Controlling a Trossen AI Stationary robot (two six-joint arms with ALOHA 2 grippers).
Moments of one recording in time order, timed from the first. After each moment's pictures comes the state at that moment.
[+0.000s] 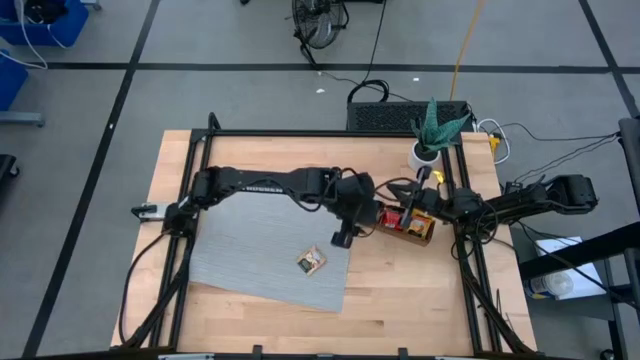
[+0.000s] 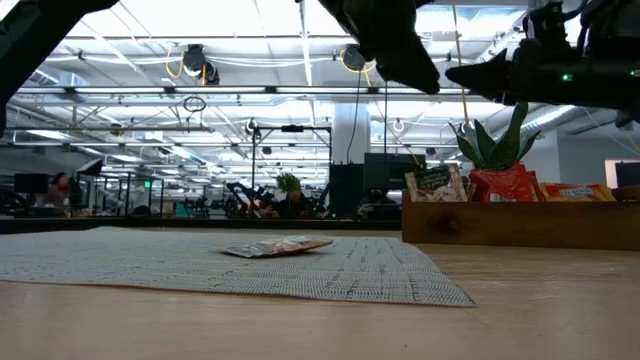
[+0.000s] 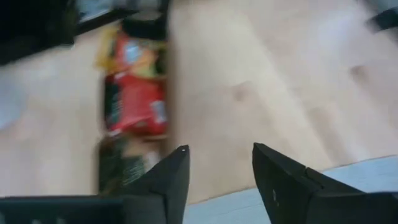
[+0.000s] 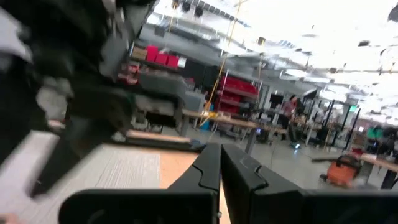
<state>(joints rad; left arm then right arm) 0.00 2.17 2.07 -0.77 0.19 0.36 -0.04 1.02 0.02 1.29 0.28 -0.32</state>
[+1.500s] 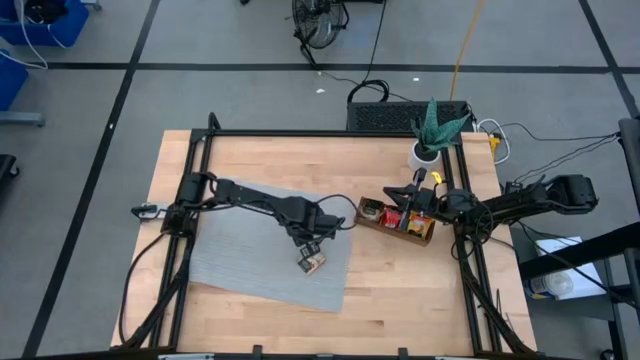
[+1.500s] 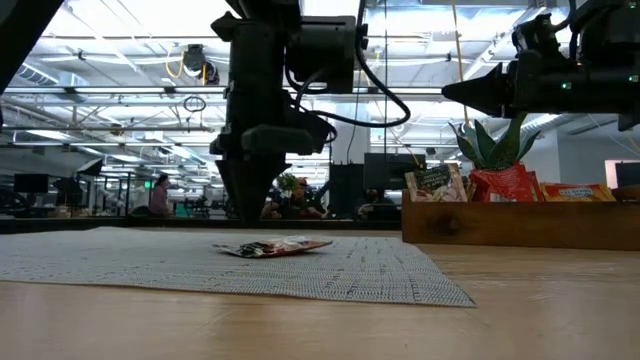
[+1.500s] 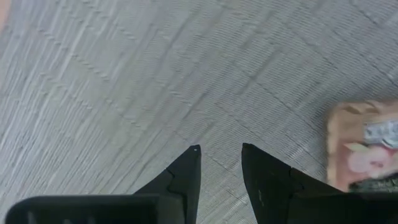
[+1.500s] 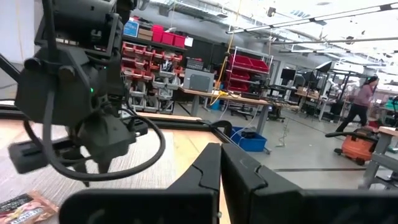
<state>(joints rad) -0.08 2.07 1.53 -1.06 -0.10 -0.58 -0.04 1.01 0.02 1.16 0.28 -0.22</state>
